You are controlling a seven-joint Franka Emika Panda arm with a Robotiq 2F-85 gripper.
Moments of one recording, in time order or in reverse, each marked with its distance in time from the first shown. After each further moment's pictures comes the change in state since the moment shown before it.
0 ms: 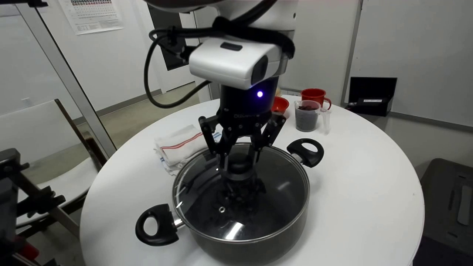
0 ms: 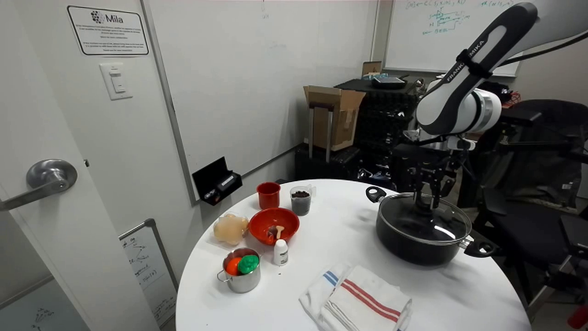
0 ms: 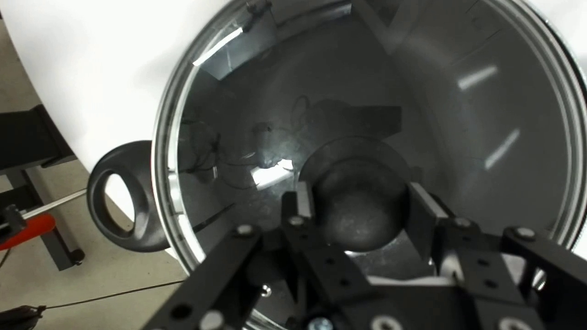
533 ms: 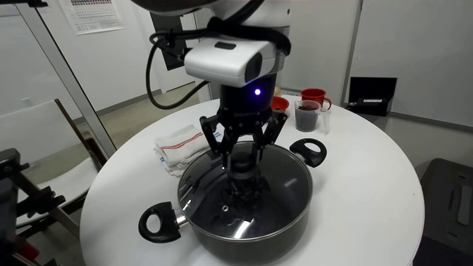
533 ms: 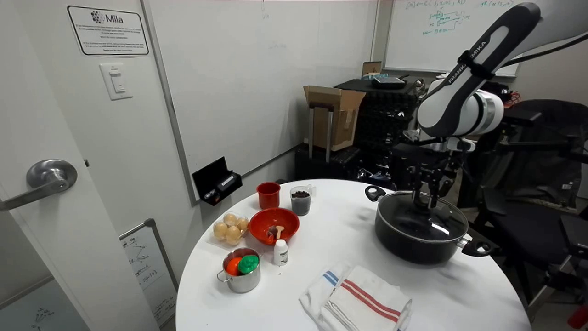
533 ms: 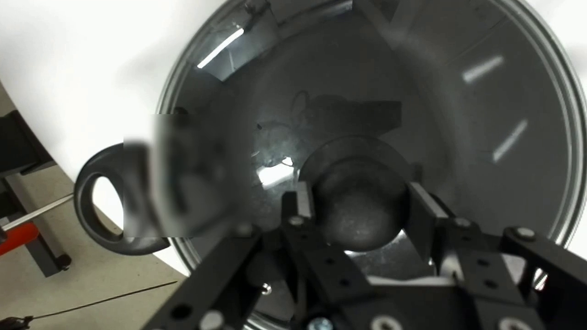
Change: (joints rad) arm 0.014 -0.008 0.000 -0.025 0.000 0.068 0.032
